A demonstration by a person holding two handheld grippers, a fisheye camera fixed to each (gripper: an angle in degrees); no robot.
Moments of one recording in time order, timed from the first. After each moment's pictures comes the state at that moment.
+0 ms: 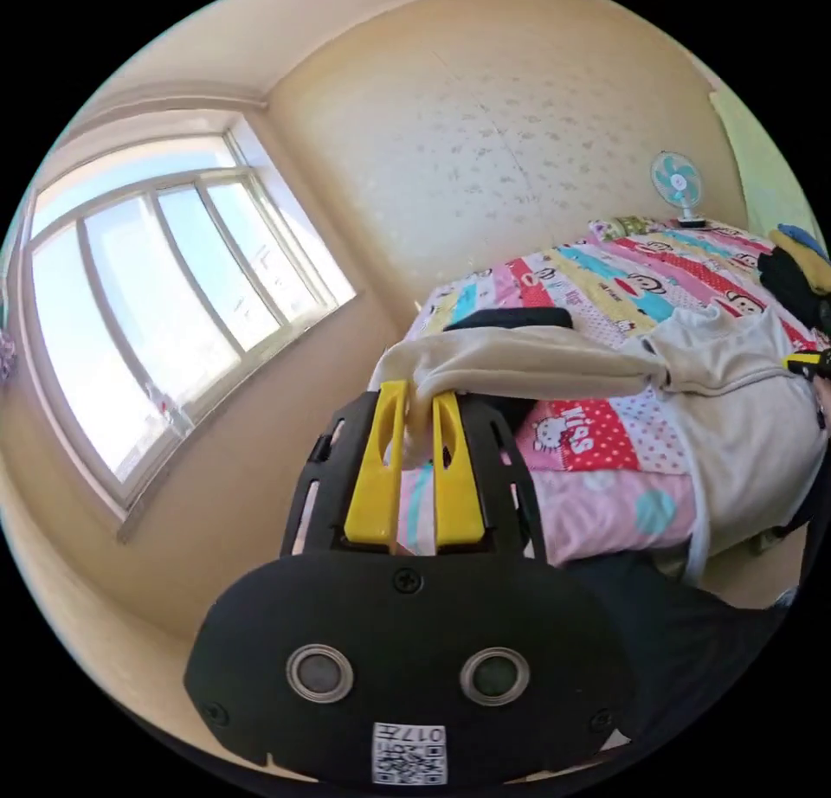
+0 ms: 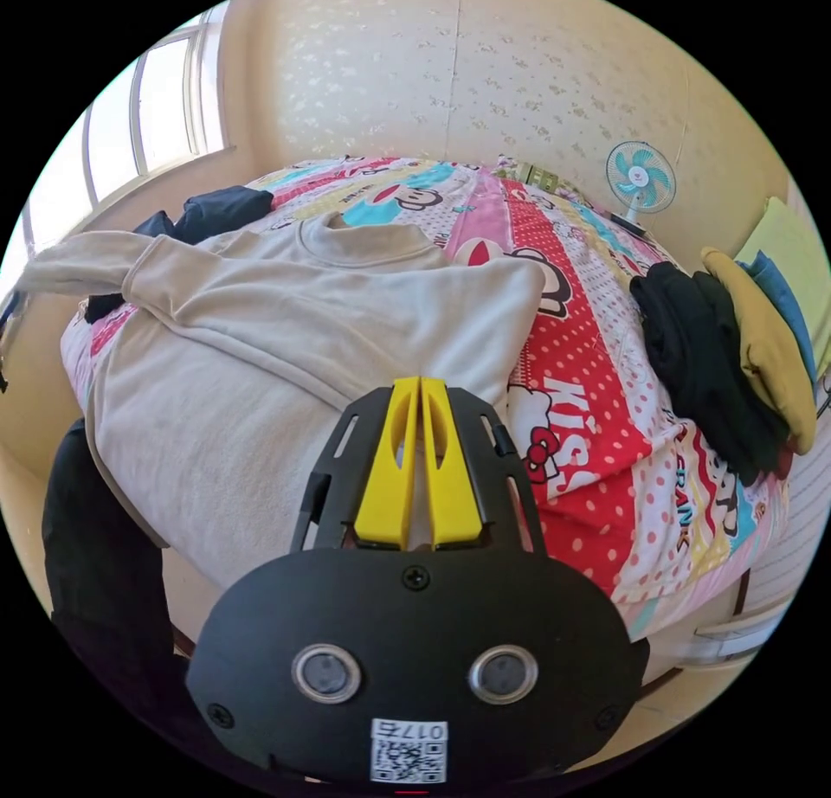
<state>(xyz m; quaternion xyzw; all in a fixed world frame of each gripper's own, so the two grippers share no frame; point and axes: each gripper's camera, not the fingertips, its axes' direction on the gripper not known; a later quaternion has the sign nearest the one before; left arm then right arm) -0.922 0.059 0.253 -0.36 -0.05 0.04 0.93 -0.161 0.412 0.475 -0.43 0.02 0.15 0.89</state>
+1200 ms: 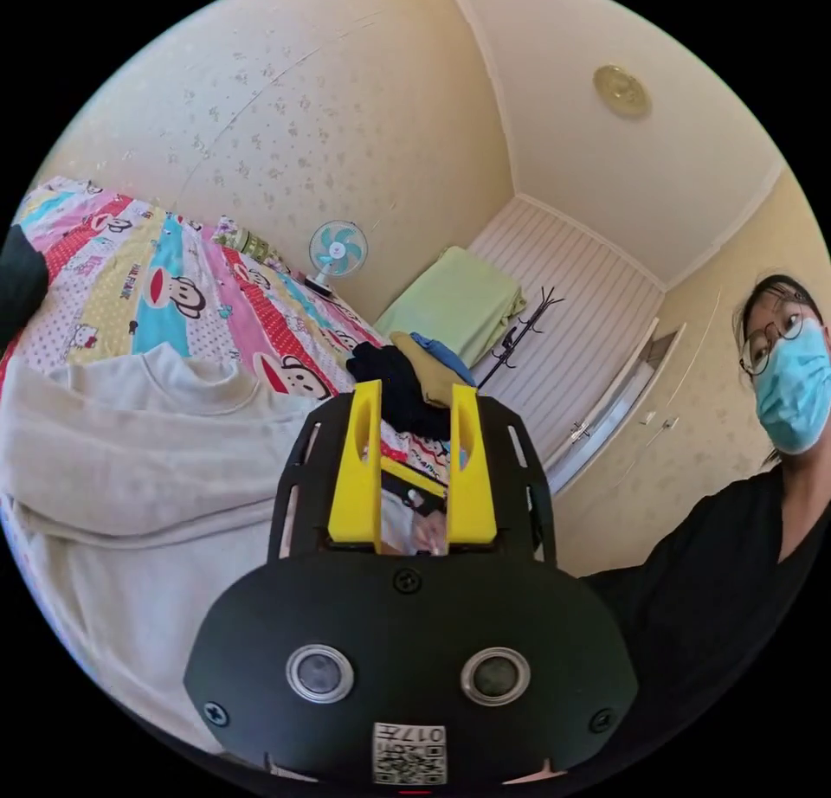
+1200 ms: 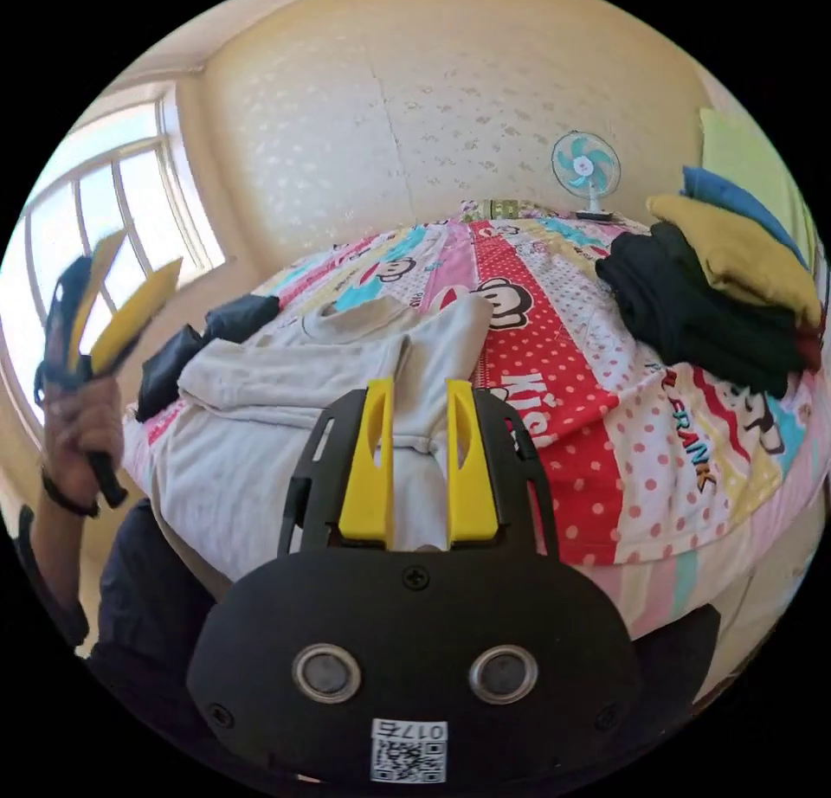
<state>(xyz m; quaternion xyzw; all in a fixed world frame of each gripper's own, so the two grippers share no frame) -0.524 0.056 0.112 -0.27 0.60 -0.26 0.71 0.026 0.403 0.398 -0.27 -0.04 0.37 0.89</state>
